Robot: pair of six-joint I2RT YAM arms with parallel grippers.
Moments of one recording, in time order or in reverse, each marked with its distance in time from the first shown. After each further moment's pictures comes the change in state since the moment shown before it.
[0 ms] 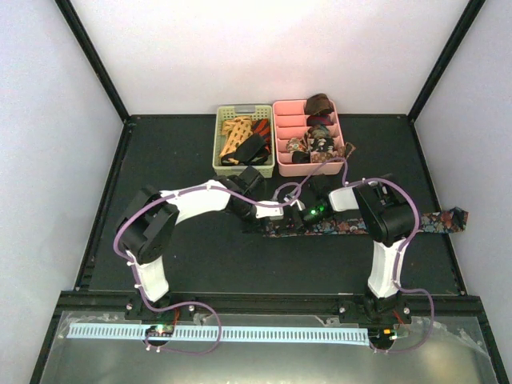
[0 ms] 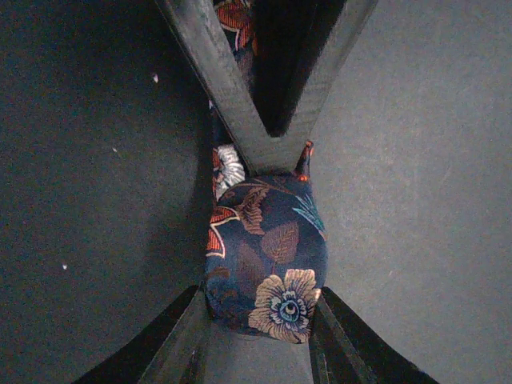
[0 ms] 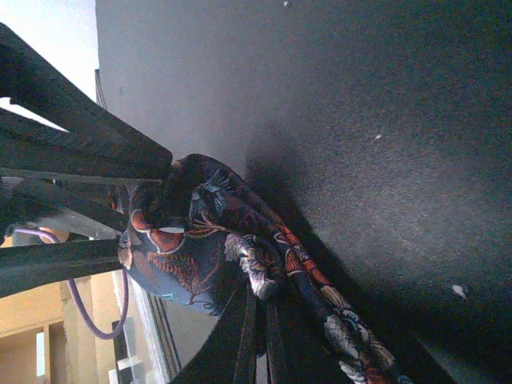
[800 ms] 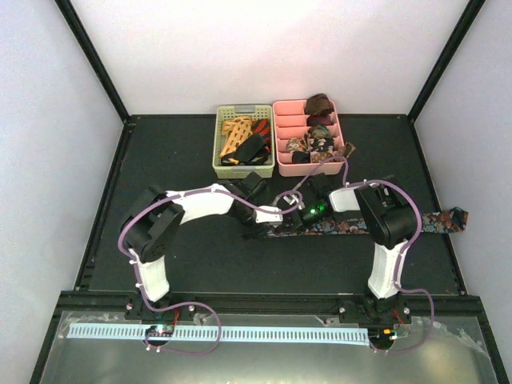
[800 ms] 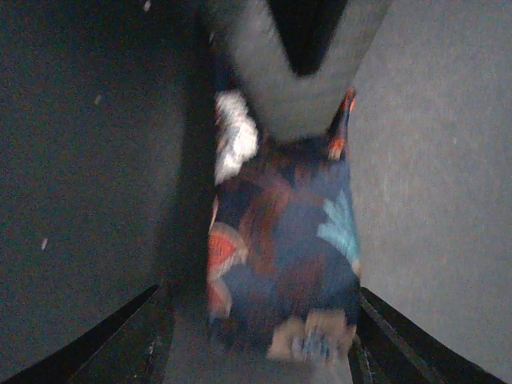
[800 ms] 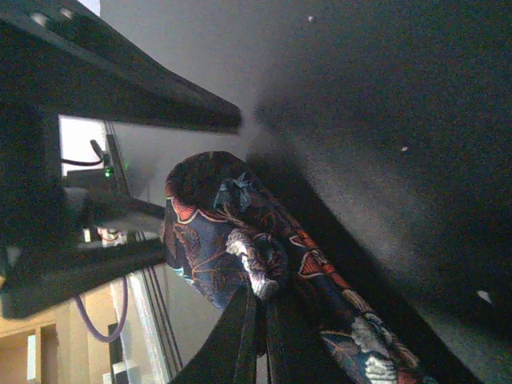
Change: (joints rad) left arm -0.035 0.051 -0.002 0.027 -0.114 -0.003; right arm 0.007 -0.027 -0.006 0.023 -0.006 0.022
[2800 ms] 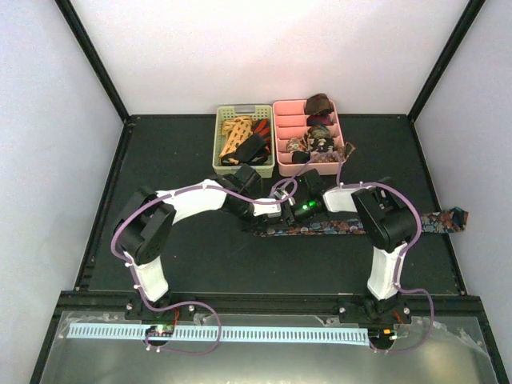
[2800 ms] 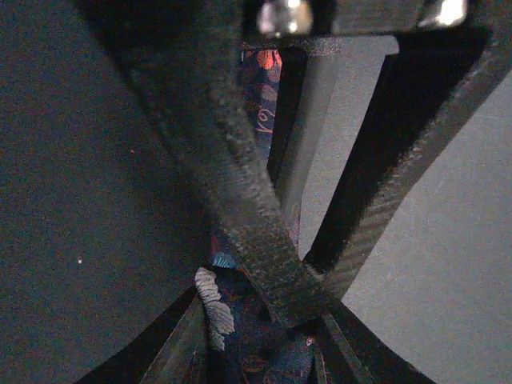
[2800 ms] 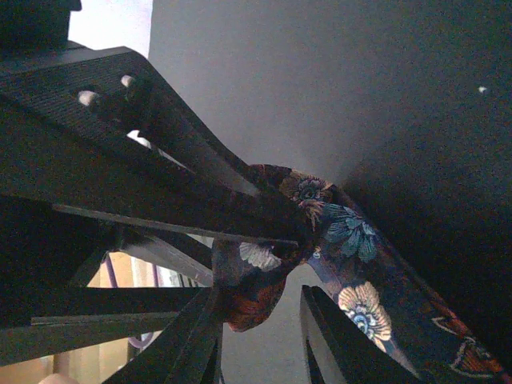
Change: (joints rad) left arm 0.063 -0.070 -0.014 0.001 0.164 -0.020; right arm 0.074 -0.020 0.045 0.071 -0.051 0.100
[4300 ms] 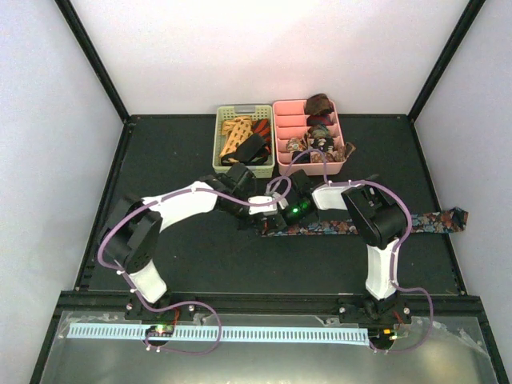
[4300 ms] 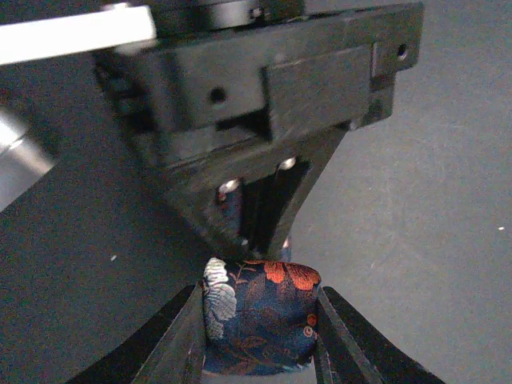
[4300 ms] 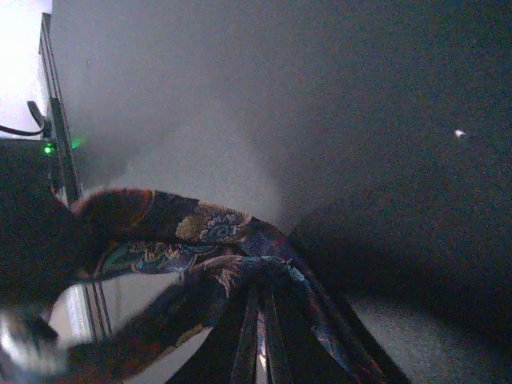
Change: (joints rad) left arm 0.040 -0.118 -0.063 0.031 0.031 0.056; right arm 0.072 0.069 0.093 -0.112 0.200 -0.203
